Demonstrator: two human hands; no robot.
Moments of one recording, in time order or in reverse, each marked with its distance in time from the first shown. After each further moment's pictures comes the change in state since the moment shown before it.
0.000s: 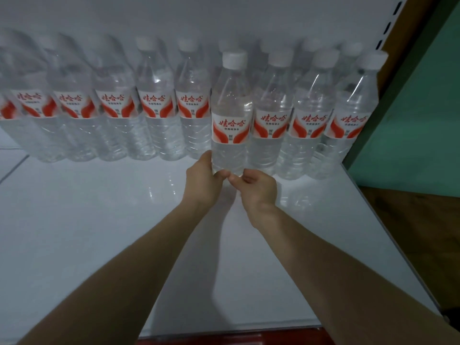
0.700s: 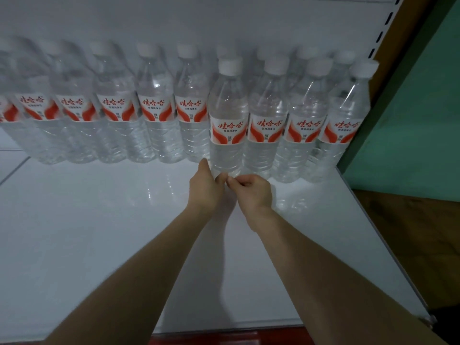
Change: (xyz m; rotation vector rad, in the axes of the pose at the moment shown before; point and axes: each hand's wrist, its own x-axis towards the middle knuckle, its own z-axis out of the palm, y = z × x) left_hand -0.004 -0.001 0.012 -0.032 -0.011 -0.104; right_hand 0.004 0.002 -0.003 -0.083 -0.036 0.018
